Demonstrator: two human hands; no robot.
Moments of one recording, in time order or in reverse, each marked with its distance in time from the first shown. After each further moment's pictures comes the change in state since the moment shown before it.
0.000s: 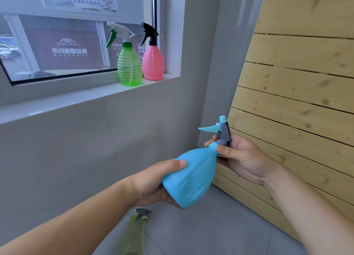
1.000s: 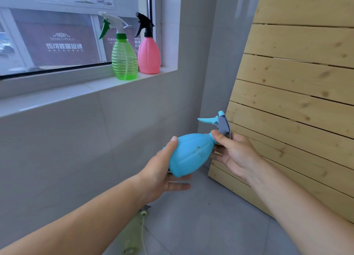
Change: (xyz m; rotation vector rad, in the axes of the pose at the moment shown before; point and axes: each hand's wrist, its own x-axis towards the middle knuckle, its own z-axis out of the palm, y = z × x) left_hand 0.023 0.000 0.017 -0.152 0.429 0.008; right_hand 0.020 0.020 0.012 0.111 0.475 0.009
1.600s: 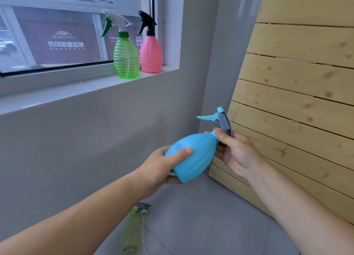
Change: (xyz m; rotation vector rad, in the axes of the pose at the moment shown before) left_hand 0.000 0.001 -0.010 0.190 -0.080 0.178; right_hand -0.001 0.000 0.002 0.077 -0.053 -0.009
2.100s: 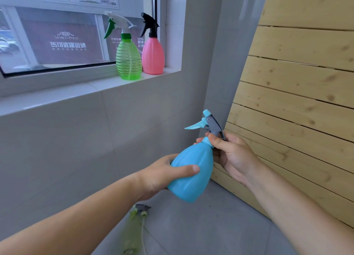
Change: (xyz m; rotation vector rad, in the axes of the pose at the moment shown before) left_hand 0.001 -0.004 -0.008 0.198 -0.252 0.018; right_hand -0.009 0.001 0.014 -0.187 -0.077 -0.030
